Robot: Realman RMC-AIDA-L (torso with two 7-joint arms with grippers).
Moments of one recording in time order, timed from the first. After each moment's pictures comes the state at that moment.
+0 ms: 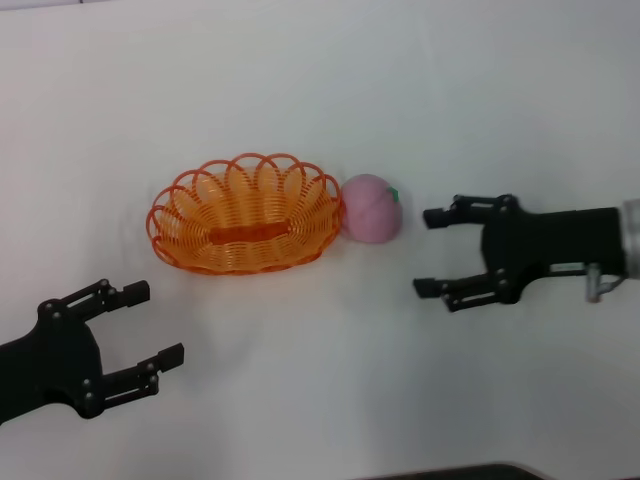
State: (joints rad) left arm -0.25 -2.17 0.40 0.67 2.22 1.80 -0.91; right arm 0.37 2.09 -0.80 -0.68 -2.06 -1.58 1.14
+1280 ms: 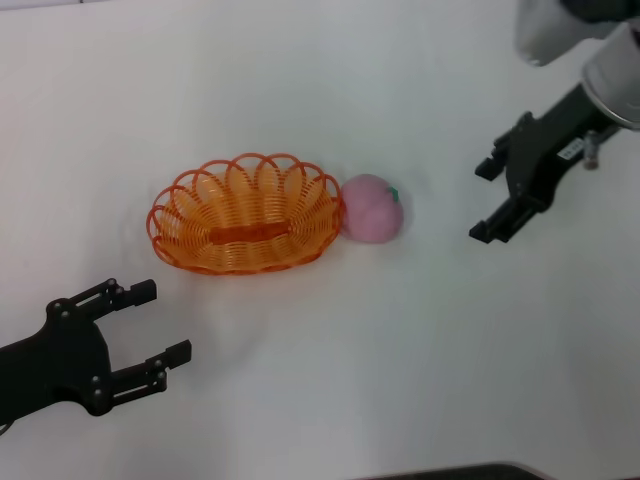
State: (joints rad) left arm -0.26 -2.17 0.40 0.63 2.22 1.77 -0.91; right arm 0.75 2.10 -0.98 -1.10 -2.75 -1.74 1.87
